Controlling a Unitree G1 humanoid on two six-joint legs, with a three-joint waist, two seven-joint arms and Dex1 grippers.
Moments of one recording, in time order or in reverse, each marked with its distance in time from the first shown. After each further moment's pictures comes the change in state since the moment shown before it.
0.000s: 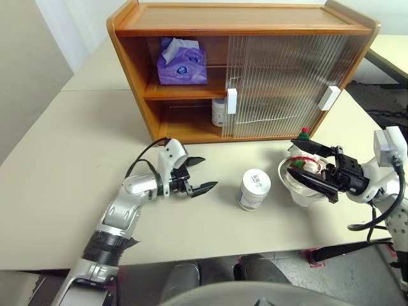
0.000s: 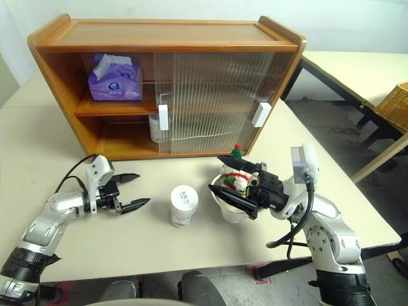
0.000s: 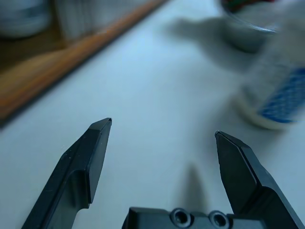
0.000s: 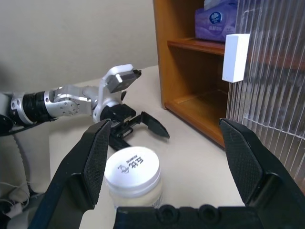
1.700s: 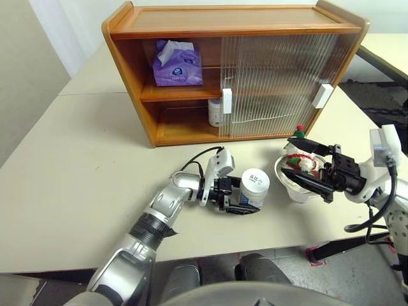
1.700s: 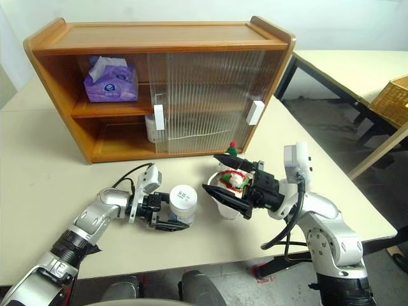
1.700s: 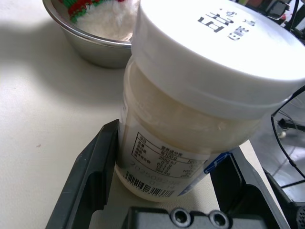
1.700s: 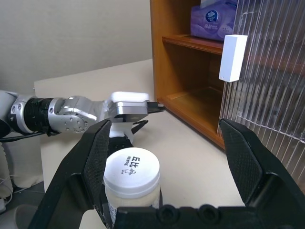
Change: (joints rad) left arm -0.141 -0.166 -0.213 0.190 0.010 -0.018 -0.171; right arm 0.001 -0.003 0.003 -0.116 -0.030 0.060 -0.096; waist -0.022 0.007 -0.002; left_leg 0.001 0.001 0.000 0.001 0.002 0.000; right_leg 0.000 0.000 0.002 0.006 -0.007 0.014
